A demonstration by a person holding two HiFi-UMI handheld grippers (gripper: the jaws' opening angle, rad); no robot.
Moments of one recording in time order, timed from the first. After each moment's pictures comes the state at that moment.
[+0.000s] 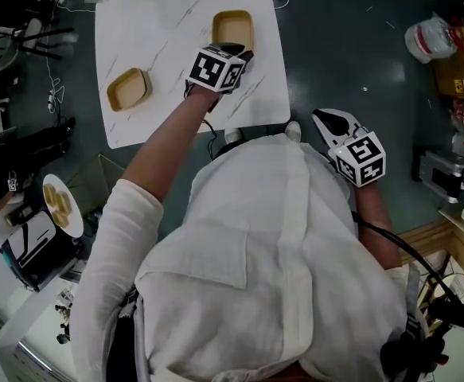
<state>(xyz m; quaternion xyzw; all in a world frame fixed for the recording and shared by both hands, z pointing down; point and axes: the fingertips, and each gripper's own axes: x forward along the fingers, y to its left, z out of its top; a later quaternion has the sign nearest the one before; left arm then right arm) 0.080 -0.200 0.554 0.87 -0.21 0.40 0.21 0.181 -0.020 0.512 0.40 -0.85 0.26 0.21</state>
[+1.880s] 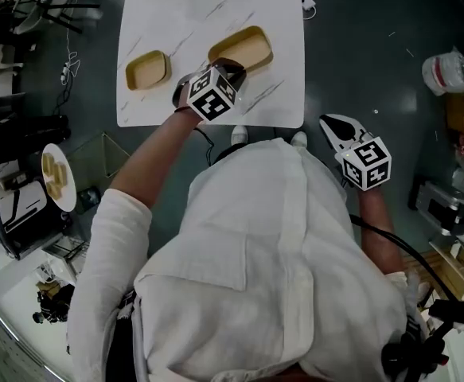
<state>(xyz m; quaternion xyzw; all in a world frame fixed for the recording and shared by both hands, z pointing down) 0.001 -0.151 0.549 0.84 -0.16 0.52 0.00 0.164 -0.027 0.511 0.35 -0.88 0.26 0.21</state>
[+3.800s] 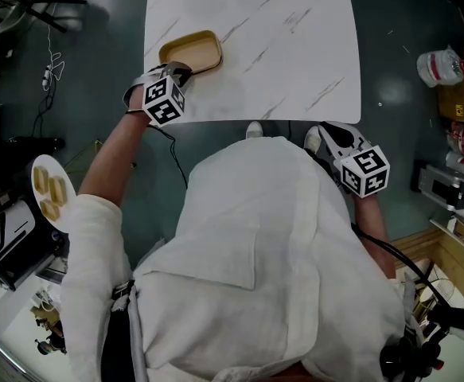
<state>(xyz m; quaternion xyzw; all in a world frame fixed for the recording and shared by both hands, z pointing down) -0.339 -0.185 0.588 0.80 -0.10 0.59 -0.12 -0.049 -0.016 0.507 0.40 -0.84 0.27 0.24</state>
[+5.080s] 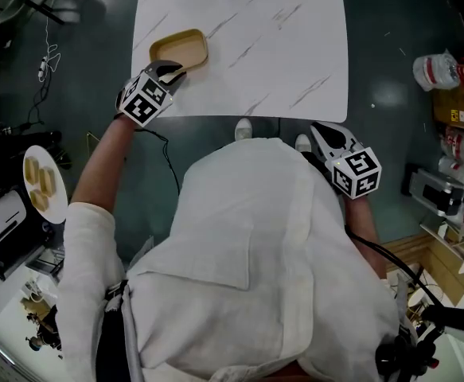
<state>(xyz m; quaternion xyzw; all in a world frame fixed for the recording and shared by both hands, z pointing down) -0.306 -0.166 0.562 0.85 -0.17 0.49 0.02 -0.016 -0.006 0.511 0.39 -0.85 0.27 0.23</state>
